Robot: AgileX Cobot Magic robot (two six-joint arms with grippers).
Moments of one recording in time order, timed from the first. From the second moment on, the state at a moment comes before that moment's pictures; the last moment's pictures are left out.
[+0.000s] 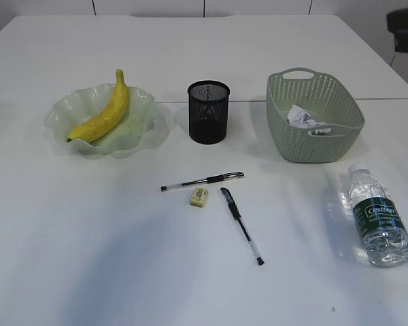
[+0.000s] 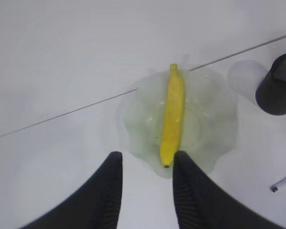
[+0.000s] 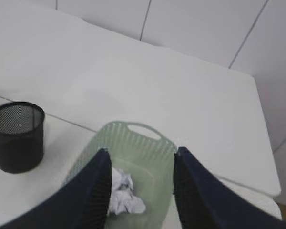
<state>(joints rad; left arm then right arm) -0.20 1.81 -2.21 0.12 1.25 0.05 0.00 1.35 -0.97 1.80 0.18 -2.13</state>
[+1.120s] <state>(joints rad) -0.20 1.63 -2.21 0.14 1.26 0.05 0.00 1.20 -0.73 1.84 -0.05 -1.87</state>
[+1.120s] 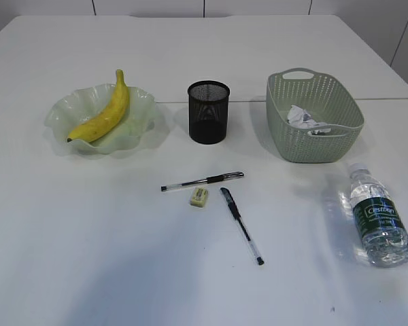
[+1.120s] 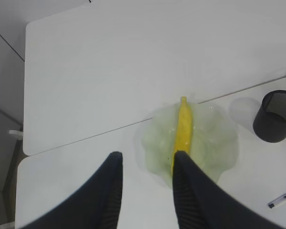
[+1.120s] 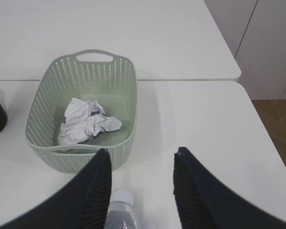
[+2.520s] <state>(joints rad) -0.20 1.60 -2.21 0.07 1.26 0.05 0.00 1.37 -0.66 1.84 0.02 -1.78</state>
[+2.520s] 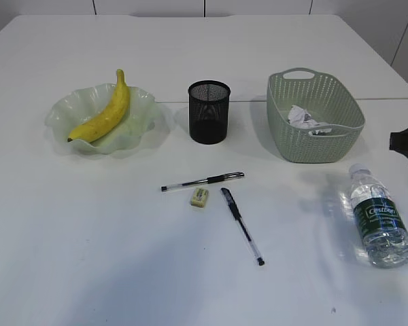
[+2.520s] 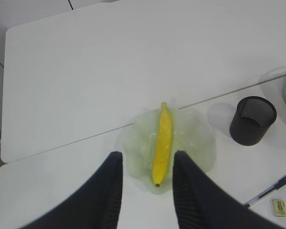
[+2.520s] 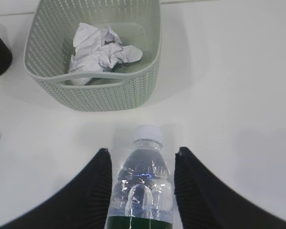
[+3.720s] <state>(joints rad) -0.20 1.60 -2.18 0.03 1.26 0.05 0.00 1.43 -0.66 1.70 0.24 -1.59</state>
